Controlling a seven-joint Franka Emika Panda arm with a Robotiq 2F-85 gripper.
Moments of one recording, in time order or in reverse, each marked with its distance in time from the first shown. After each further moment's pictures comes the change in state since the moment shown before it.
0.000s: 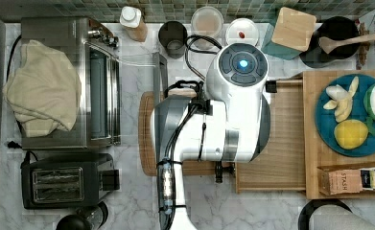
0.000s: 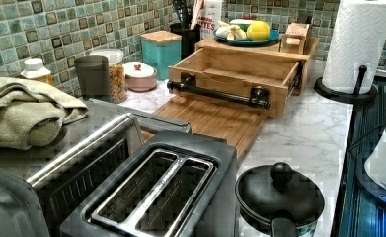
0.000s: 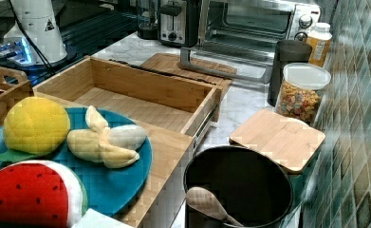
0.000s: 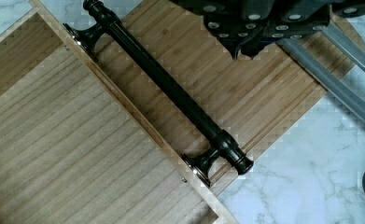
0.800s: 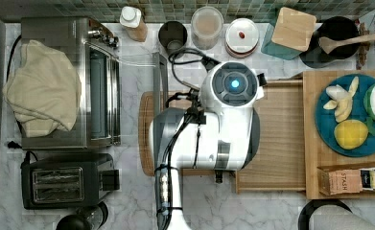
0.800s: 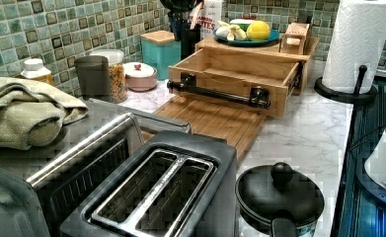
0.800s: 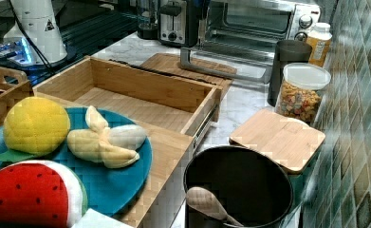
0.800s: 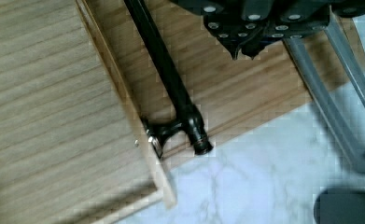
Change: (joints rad) arm 0.003 -0.034 0.018 -0.150 0.008 0.207 -0.306
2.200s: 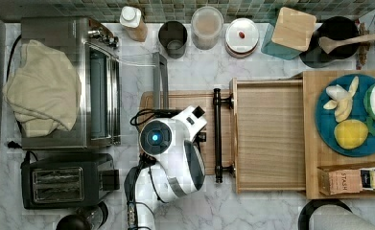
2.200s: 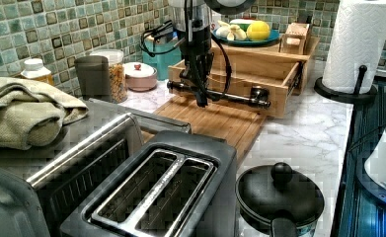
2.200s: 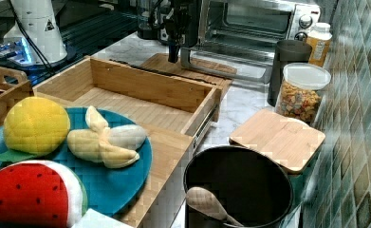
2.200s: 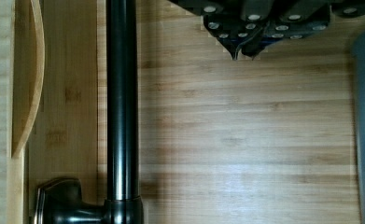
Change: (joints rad) arm 0.088 0.011 0.100 -0.408 -0.353 0.370 0.048
